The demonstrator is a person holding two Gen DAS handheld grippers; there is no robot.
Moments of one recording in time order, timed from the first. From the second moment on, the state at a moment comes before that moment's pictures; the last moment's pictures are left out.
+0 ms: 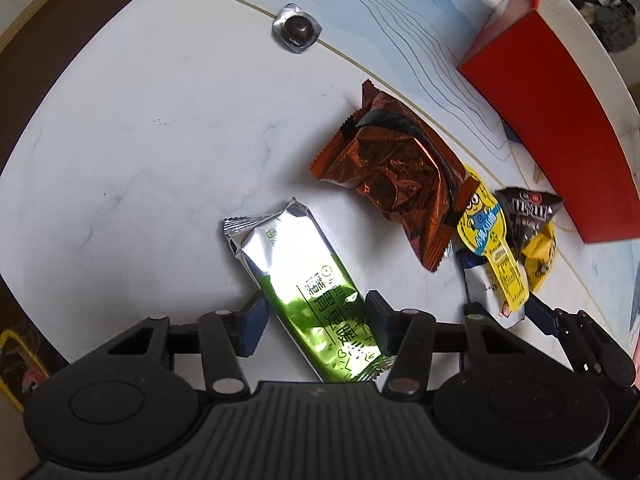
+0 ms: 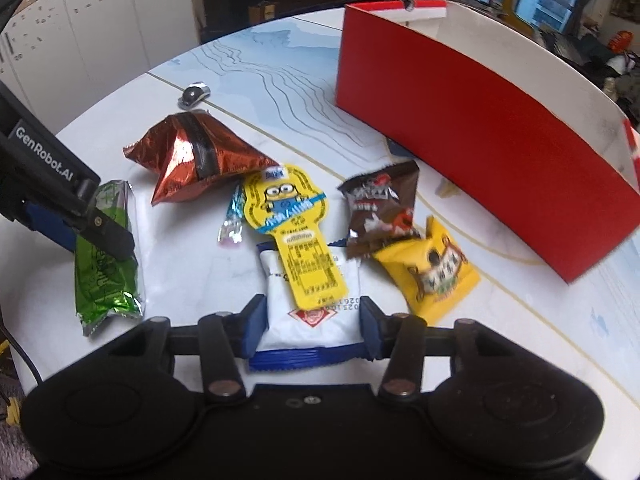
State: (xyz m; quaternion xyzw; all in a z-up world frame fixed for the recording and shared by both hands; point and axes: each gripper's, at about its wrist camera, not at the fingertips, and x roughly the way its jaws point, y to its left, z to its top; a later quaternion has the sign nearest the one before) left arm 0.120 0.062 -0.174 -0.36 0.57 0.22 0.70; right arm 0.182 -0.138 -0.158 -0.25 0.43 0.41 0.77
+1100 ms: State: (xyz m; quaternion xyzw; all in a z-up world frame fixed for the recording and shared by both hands) left arm 0.126 0.053 -0.168 -0.26 0.61 0.17 0.73; right arm 0.100 -0.200 -0.131 -0.14 0.46 0.24 0.85
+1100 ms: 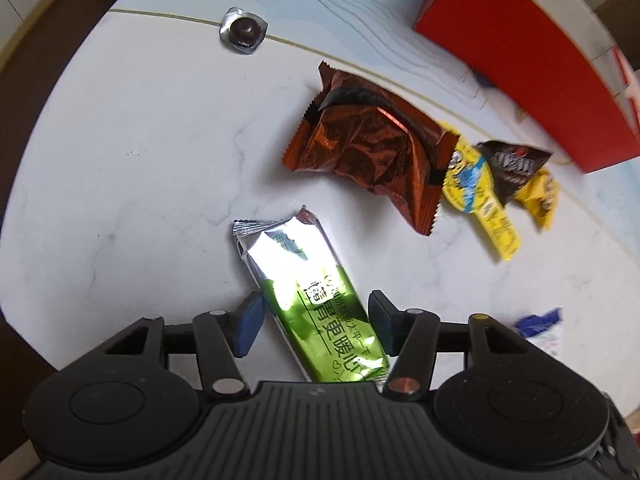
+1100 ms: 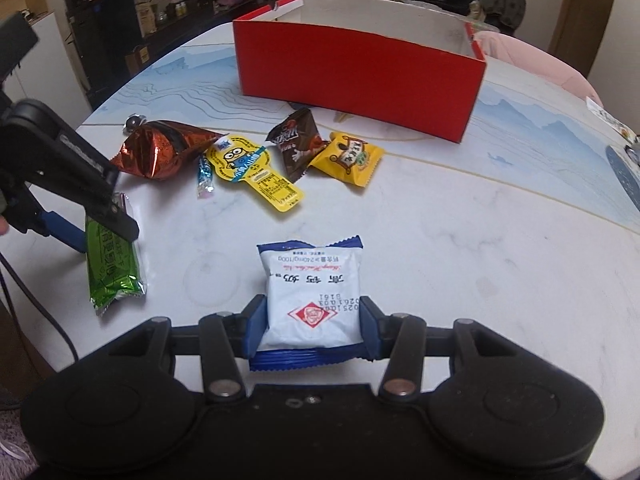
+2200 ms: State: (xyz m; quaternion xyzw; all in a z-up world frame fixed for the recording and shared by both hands) left arm 0.068 0.112 -0.147 -0.36 0.55 0.18 0.73; right arm 0.083 -0.181 -0.102 -0.15 0.42 0.23 0.86
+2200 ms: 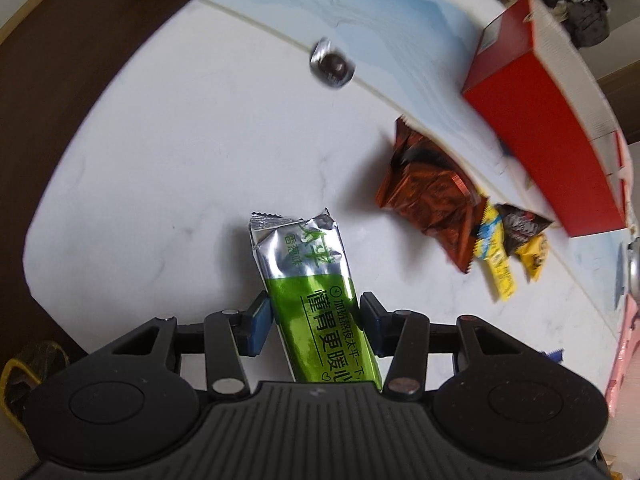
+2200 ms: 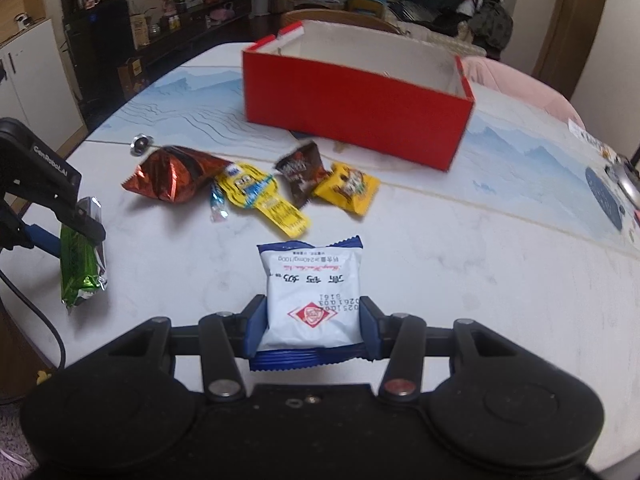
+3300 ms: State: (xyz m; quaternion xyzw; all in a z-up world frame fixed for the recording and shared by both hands) left arm 0.263 0.027 0.016 -0.15 0.44 0.06 0.88; right arm 0.281 -0.174 0.003 -0.11 0.31 0.22 0.92
